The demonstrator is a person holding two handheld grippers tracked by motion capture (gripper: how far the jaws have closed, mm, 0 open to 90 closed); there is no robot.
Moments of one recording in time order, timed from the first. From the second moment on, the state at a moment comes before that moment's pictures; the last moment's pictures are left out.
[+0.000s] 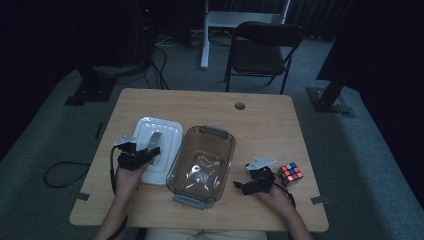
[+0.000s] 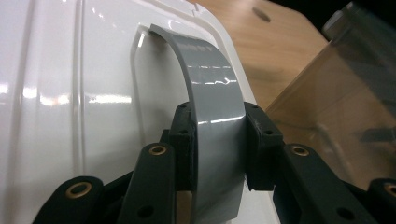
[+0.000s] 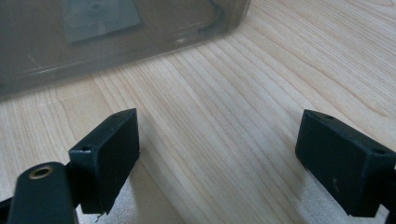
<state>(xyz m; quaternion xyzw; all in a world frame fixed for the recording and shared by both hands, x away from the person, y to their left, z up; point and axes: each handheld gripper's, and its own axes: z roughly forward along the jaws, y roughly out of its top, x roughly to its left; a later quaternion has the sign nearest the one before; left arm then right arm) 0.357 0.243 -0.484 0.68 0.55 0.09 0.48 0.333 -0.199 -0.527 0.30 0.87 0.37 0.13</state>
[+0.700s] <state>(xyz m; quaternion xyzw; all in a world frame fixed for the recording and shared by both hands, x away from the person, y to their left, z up) 0.352 0.240 -0.508 0.69 0.56 0.11 0.45 0.334 -0.199 -0.527 0.30 0.87 0.37 0.13</state>
